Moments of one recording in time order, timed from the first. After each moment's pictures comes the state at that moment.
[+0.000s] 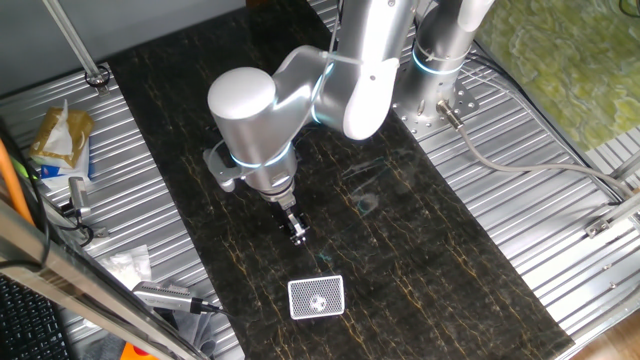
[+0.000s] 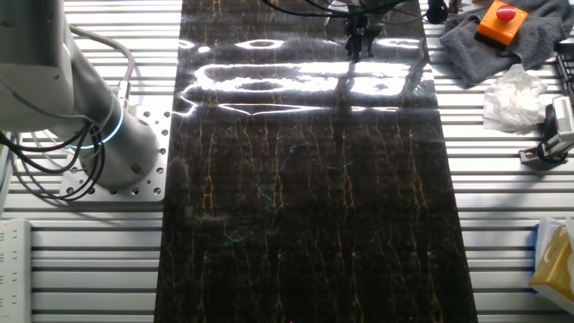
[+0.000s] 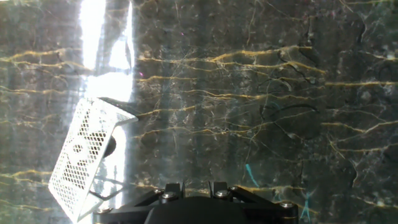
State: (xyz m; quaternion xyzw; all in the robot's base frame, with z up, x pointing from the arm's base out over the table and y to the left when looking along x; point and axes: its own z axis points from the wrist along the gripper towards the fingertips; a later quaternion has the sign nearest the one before) arm 0.500 0.219 0.062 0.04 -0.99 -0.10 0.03
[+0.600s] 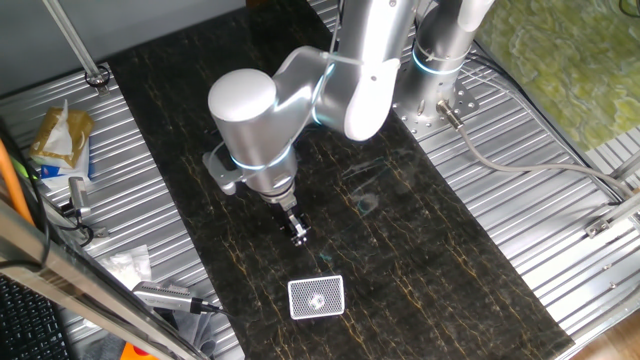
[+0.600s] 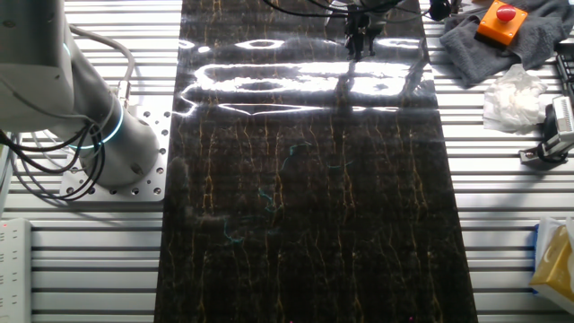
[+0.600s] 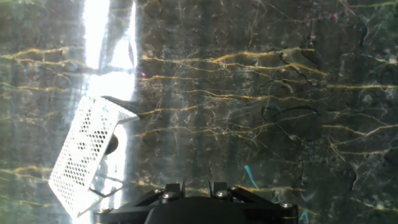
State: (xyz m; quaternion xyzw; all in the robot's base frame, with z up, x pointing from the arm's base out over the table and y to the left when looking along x) arm 0.502 0.222 0.060 0.06 -0.99 -0.10 0.03
